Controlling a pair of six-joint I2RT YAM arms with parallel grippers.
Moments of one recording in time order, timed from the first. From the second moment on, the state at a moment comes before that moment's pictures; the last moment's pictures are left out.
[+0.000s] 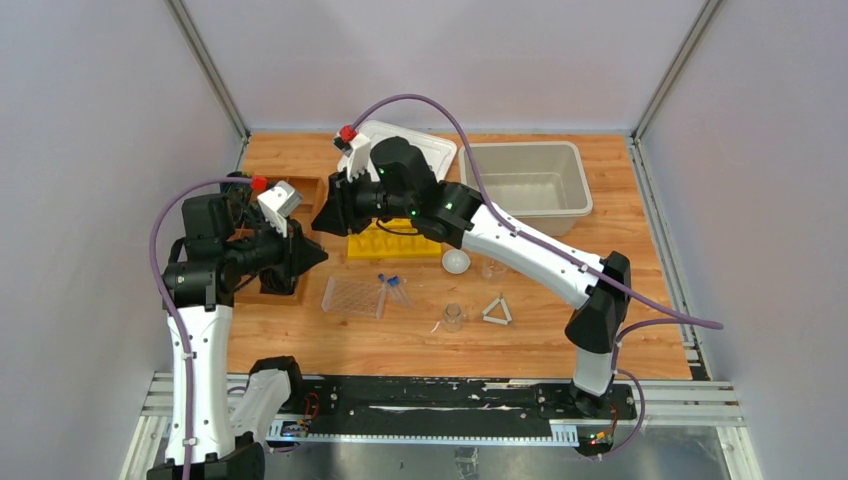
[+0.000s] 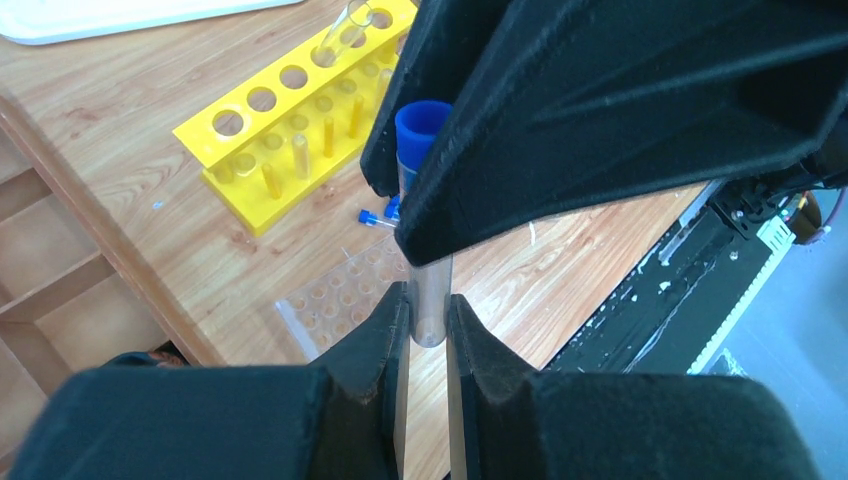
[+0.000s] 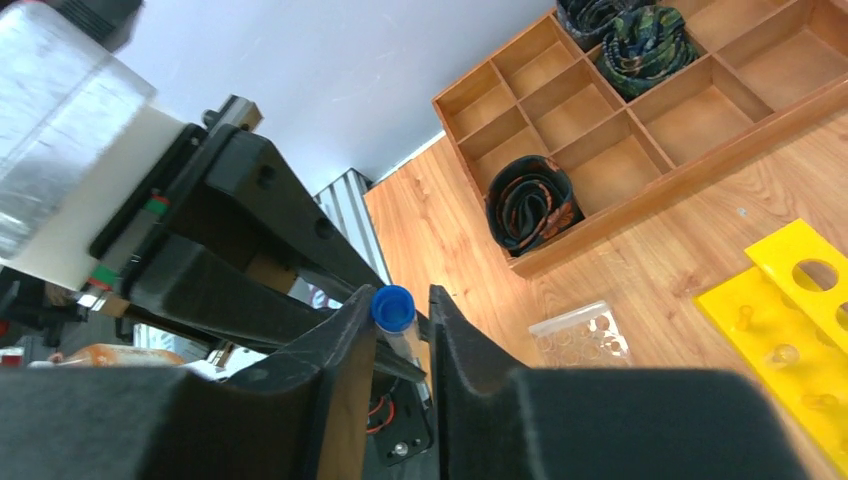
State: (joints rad) left arm 0.14 0.84 1.15 -1.04 0.87 0.34; right arm 1.03 1.83 1.89 -0.32 -0.32 0.46
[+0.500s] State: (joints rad) left arm 0.14 0.86 1.17 -1.05 0.78 0.32; right arm 1.02 1.82 1.88 -0.35 -0.28 0.37
